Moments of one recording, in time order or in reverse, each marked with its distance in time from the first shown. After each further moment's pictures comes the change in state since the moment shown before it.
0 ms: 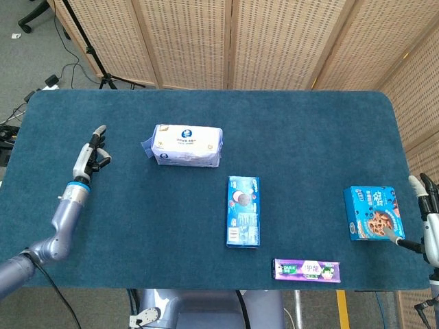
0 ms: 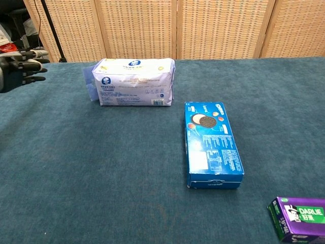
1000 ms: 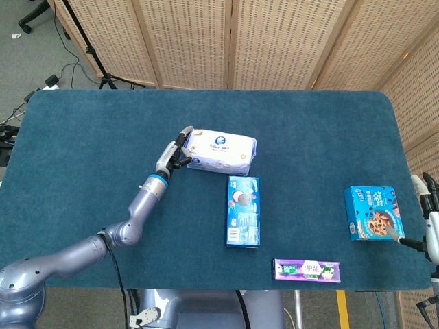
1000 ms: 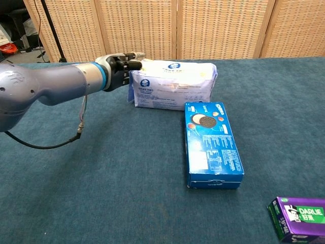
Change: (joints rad) left arm -0.328 -0.285 -0.084 0.094 -0.117 -0.092 0.111; right arm 0.006 0.000 0.004 0.019 0.021 -0.018 0.014
